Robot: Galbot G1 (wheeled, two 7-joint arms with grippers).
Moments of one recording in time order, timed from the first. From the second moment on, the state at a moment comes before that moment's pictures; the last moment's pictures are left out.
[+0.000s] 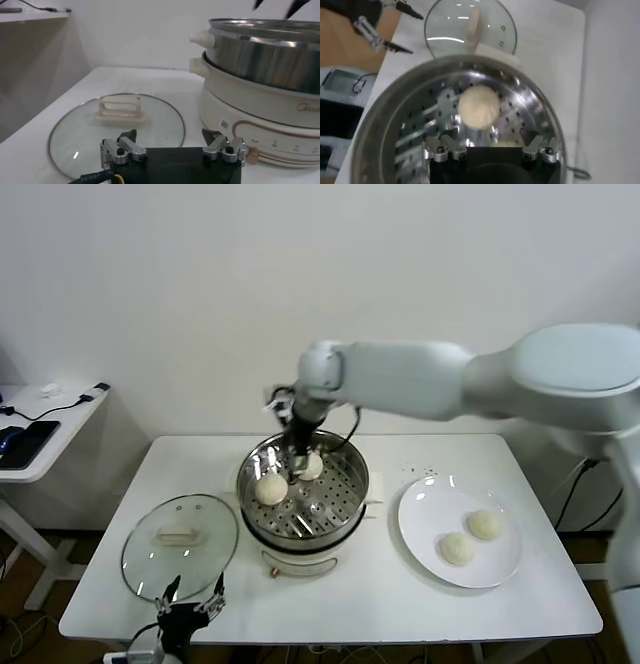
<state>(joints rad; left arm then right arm) 1.72 -1.48 -0.61 -2.01 -0.18 0.20 -0.01 0.87 1.28 -1.68 1.19 0.93 -0.35 -0.95</state>
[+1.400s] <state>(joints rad) 1.70 -1.48 -0.62 -1.97 -0.16 0.21 0.00 0.40 0.63 -1.52 1.39 0.40 -0.38 -0.85</state>
